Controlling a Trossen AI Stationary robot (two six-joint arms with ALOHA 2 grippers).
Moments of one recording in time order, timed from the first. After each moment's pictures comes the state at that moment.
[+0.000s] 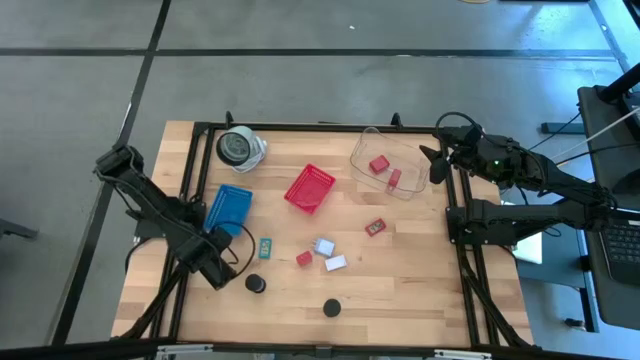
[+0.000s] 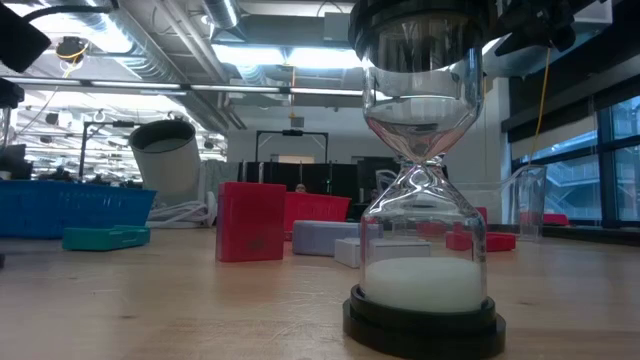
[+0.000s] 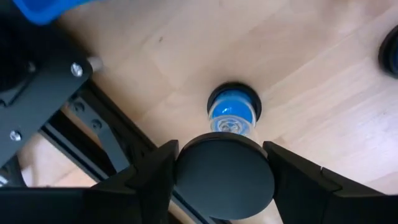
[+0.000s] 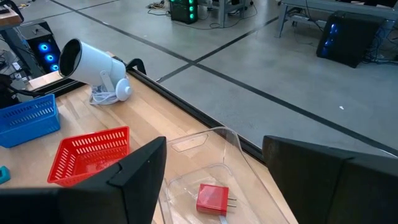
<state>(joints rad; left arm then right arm) -0.75 1.34 0.90 -1.18 0.09 -1.67 -0.20 0.61 0.91 -0.72 0.50 0.27</state>
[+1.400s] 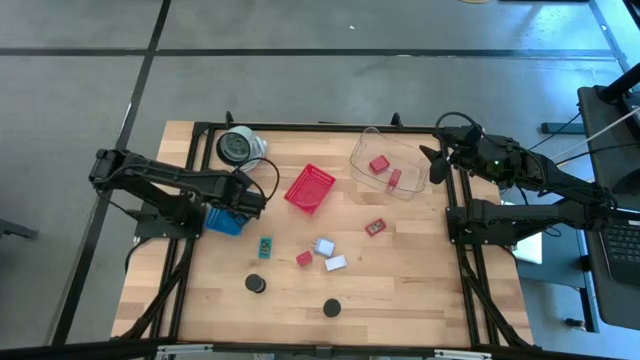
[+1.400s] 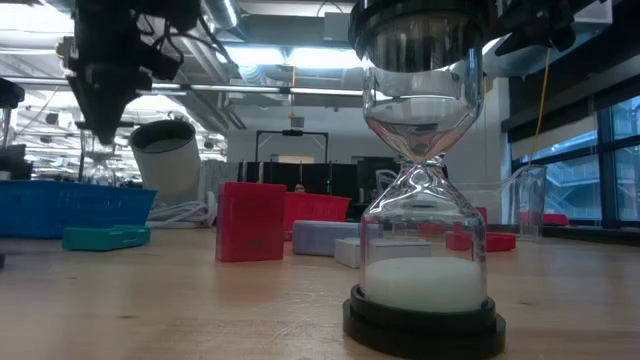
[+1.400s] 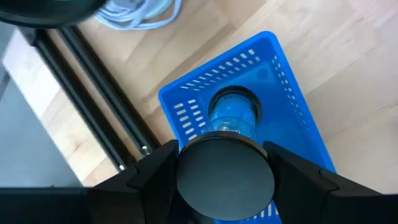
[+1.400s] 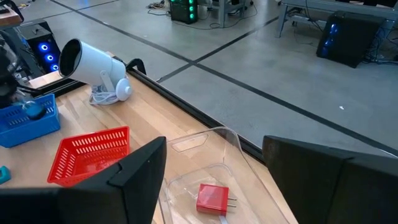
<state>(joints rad) -0.08 1.32 0.98 -1.43 -0.35 -0.98 -0.20 0.61 0.91 -0.72 0.50 0.27</state>
